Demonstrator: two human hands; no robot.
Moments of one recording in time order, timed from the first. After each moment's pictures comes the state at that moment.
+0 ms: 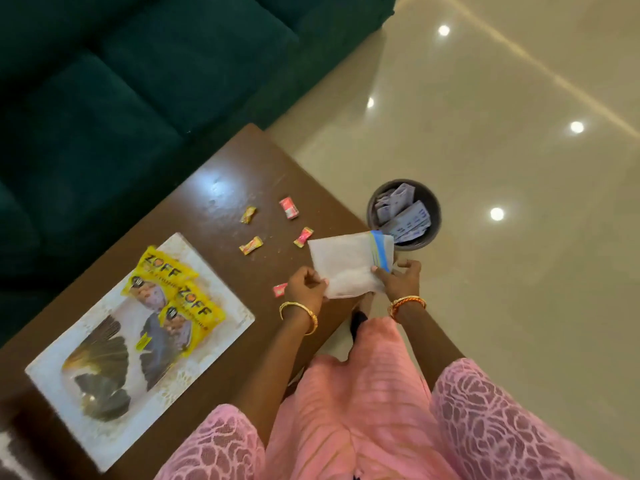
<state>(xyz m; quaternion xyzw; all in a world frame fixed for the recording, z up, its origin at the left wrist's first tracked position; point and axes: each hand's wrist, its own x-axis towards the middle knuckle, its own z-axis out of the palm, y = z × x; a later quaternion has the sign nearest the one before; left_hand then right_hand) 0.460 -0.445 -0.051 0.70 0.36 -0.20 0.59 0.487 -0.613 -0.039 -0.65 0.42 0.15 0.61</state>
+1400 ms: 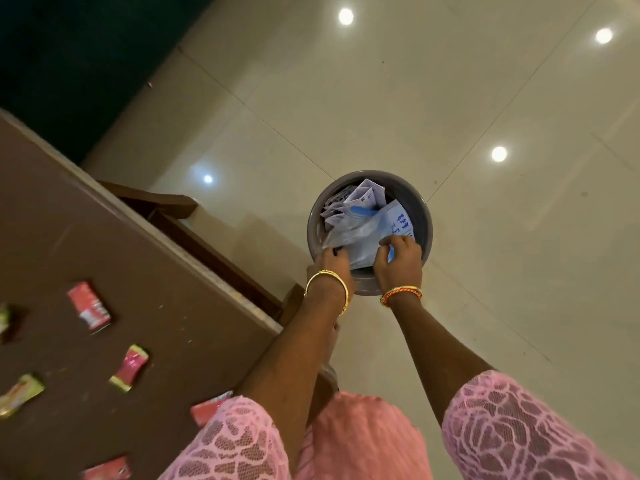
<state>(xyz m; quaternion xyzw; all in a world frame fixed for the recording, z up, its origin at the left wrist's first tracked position) 0.692 -0.657 -0.324 0.88 0.04 -0.43 0.18 0.682 -0.773 -0.345 -0.90 0.26 0.11 0.32</state>
